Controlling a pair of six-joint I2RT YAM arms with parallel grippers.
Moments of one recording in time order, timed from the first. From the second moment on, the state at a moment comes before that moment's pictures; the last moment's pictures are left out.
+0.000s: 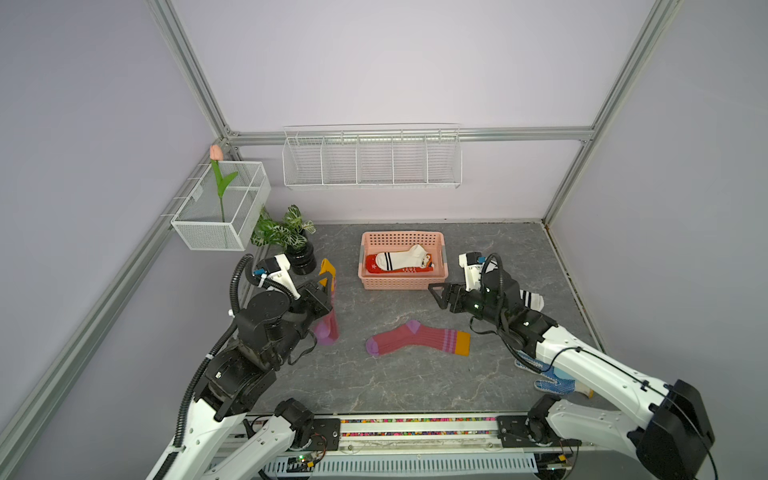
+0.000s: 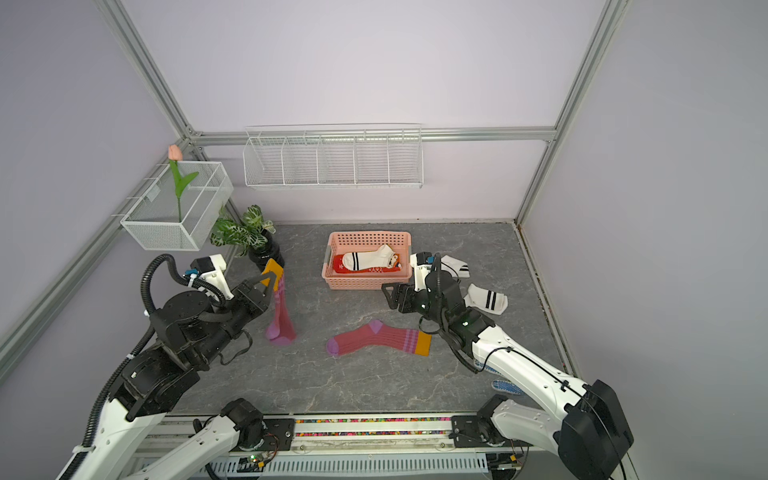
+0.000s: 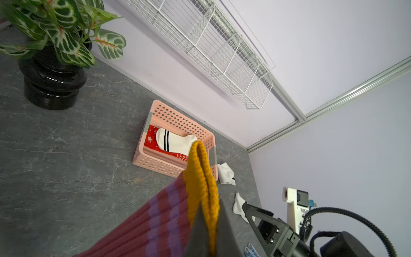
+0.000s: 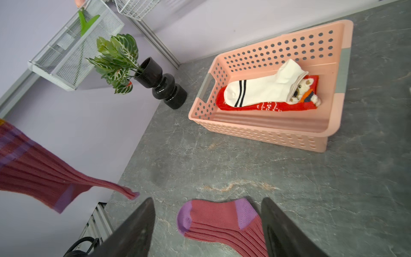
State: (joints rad) left arm -0.63 0.70 1.04 -0.59 -0.20 -0.84; right arm 0.66 1.13 0.77 -0.05 -0.11 0.61
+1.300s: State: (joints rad) left arm -0.46 1.06 0.64 -0.55 -0.10 -0.88; right arm 0.98 1.16 0.66 -0.51 0.13 0.30
